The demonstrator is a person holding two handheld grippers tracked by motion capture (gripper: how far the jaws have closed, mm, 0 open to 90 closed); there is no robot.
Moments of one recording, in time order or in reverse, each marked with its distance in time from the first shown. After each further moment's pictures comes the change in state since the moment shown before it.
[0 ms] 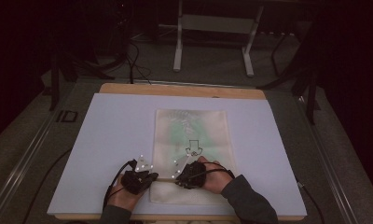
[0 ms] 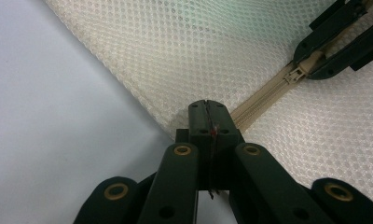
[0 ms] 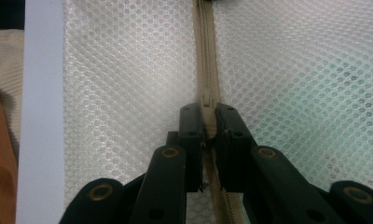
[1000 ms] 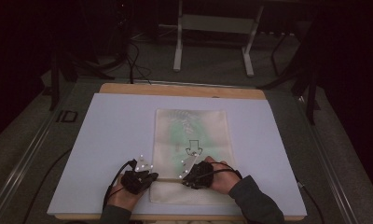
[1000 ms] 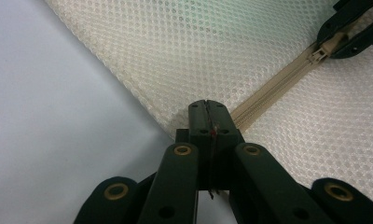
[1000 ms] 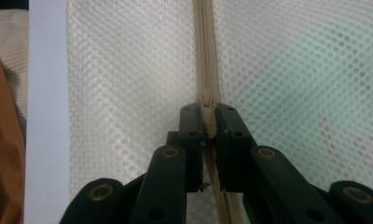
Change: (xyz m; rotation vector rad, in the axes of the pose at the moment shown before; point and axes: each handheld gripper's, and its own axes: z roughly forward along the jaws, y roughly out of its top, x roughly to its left) left arm 0.000 0.000 0.000 0.000 -0.003 -0.003; right arm -0.001 -0.018 -0.013 0.015 0.002 0.015
